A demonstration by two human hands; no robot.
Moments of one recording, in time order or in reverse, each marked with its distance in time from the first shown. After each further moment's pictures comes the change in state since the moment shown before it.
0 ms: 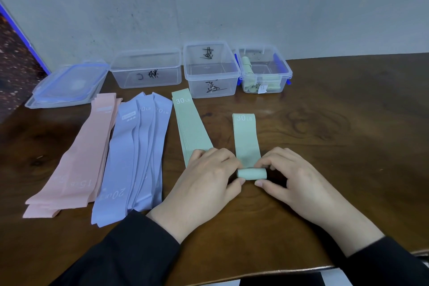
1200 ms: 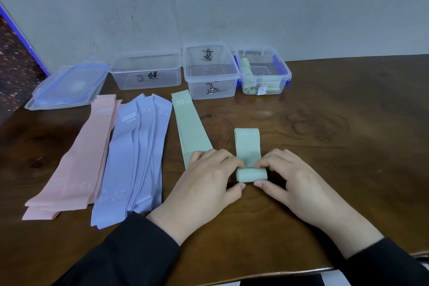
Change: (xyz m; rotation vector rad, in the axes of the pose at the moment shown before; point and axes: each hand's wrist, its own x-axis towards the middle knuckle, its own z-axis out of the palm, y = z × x) left_hand 0.001 0.000 0.001 -0.009 -0.012 -0.016; right_hand 0.000 0.000 0.001 -0.015 -0.007 -0.011
